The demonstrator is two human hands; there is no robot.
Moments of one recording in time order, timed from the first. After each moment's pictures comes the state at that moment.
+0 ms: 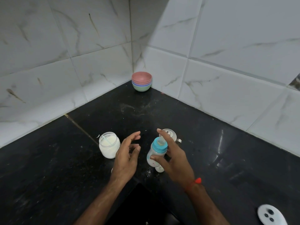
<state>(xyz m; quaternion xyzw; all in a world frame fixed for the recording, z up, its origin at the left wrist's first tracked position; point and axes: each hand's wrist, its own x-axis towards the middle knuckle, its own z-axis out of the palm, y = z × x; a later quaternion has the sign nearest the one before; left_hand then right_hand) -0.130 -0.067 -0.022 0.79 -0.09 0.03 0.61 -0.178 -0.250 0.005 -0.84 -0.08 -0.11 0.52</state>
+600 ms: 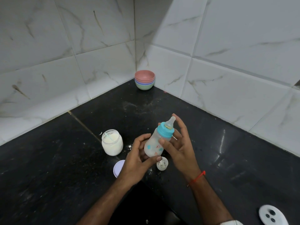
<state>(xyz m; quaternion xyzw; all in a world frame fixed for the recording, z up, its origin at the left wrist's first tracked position) -0.155 -0.082 -0.004 0.67 -0.12 -0.11 0.72 -0.171 -0.246 0.030 -0.66 -0.04 -0.11 0.74</state>
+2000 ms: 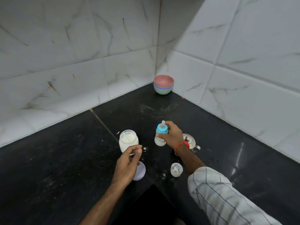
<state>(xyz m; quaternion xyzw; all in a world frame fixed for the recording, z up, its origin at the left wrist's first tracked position) -0.152 -0.021 -0.022 0.77 0.08 -0.02 0.63 -0.033 -0.224 -0.034 -0.88 0.05 -0.03 0.48</state>
